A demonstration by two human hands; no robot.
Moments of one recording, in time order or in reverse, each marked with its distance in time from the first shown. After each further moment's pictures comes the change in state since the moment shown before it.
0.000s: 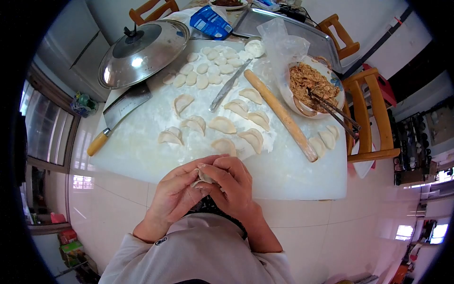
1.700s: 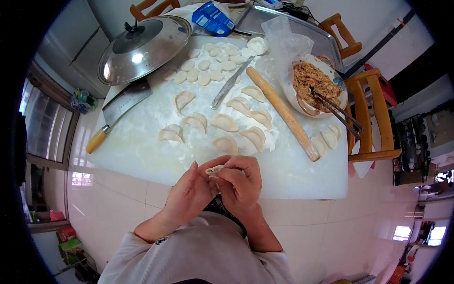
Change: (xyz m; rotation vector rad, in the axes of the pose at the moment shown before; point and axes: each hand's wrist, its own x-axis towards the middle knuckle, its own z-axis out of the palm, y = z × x) left_hand 0.009 -0.030 -0.009 0.012 -0.062 0.060; right_hand -0.002 -0.002 0.000 -0.036 0.170 0.039
